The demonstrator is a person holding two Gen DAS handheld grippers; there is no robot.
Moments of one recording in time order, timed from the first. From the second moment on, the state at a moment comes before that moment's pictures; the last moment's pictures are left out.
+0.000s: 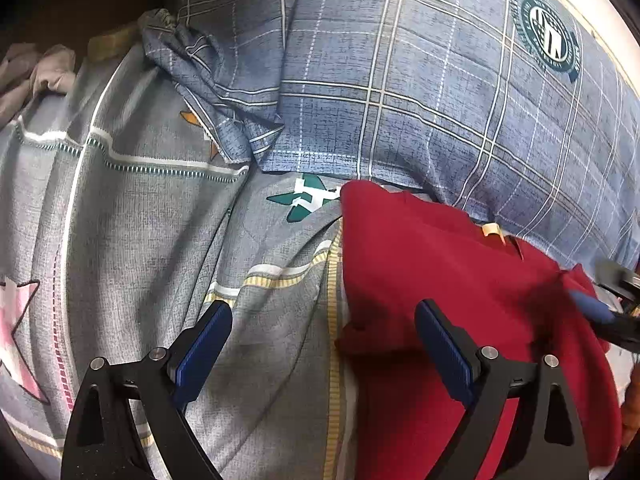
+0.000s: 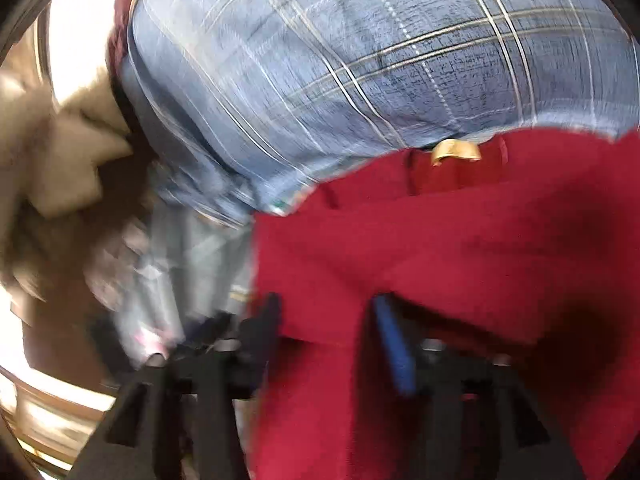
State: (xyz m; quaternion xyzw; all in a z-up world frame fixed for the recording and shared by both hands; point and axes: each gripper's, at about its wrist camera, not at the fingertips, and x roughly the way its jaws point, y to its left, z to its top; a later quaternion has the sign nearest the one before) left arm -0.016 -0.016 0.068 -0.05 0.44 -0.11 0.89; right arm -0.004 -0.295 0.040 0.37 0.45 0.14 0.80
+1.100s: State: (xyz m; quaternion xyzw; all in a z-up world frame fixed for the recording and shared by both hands) left arm -0.080 -0.066 0.042 0.04 0.49 -0.35 0.79; right arm -0.145 -0.339 0.049 0.32 0.44 0.05 0.84
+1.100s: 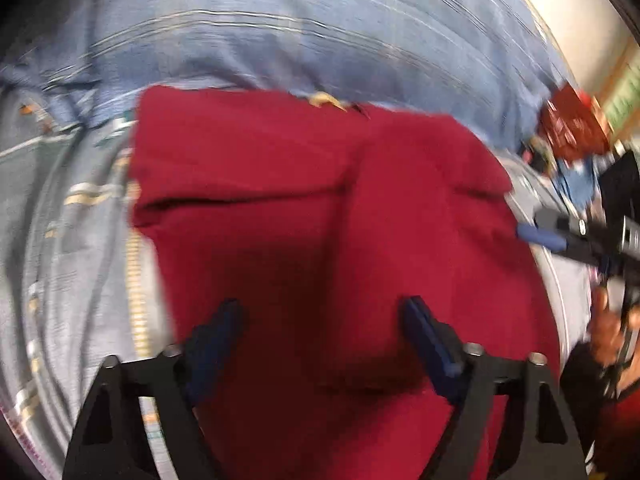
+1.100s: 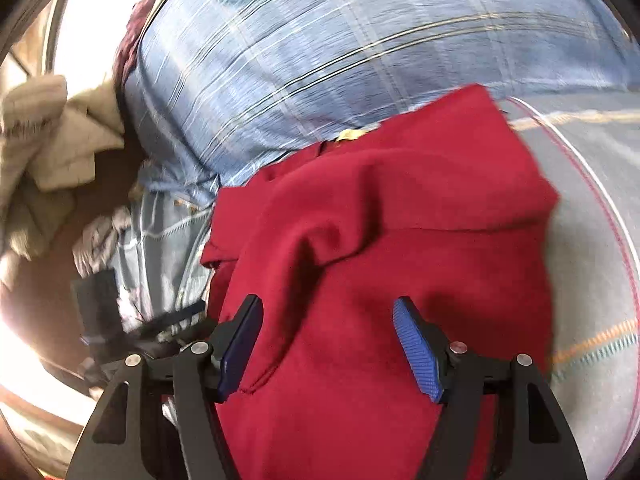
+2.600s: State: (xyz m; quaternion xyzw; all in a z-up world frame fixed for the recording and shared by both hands) left arm 0.026 -0.100 0.063 0.10 0.46 -0.17 0.87; right arm -0.152 -0.428 0.060 0.31 0.37 -0.15 0.86
